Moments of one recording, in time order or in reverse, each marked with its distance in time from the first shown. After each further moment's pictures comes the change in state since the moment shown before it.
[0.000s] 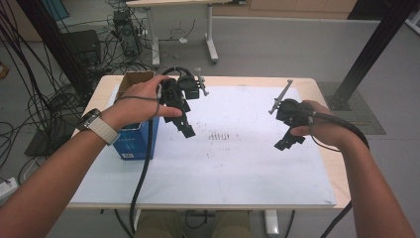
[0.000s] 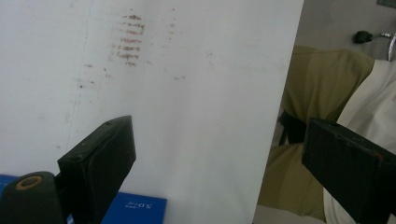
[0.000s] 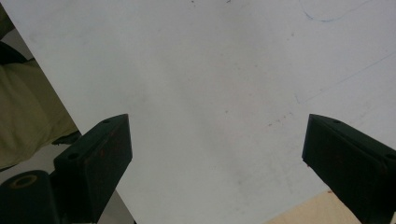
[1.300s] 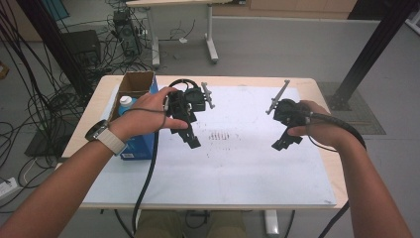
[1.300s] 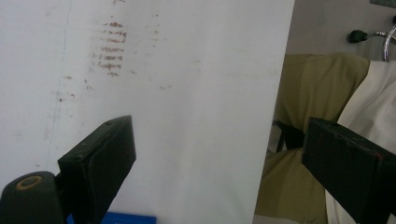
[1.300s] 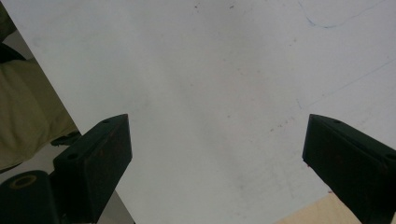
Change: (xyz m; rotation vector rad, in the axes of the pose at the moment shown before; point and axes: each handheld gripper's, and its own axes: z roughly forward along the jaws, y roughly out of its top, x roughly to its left) left arm -0.011 0.004 0.017 -0.017 -0.011 0.019; right arm 0.003 0.004 0.001 -0.007 0.000 -0.007
